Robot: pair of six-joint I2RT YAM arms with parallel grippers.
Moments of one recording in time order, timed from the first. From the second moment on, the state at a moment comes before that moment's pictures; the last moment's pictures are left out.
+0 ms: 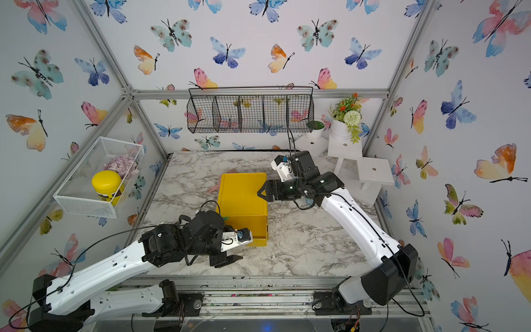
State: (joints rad) left arm -1.08 1.03 1.08 -0.93 0.12 0.33; right arm 0.60 1.46 1.52 -0.85 -0.48 0.39
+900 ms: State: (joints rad) left arm -1.08 1.05 1.13 -1.03 0.27 0.30; right arm 0.60 1.49 1.57 -0.93 -0.50 0.36
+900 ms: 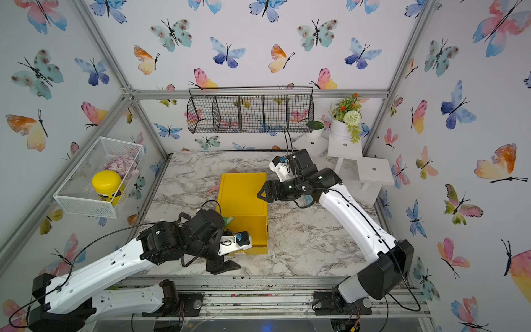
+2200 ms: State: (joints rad) left arm -1.05 0.89 1.35 -0.85 0.03 0.11; right arm 0.65 1.51 1.77 -0.99 -0.41 0.26
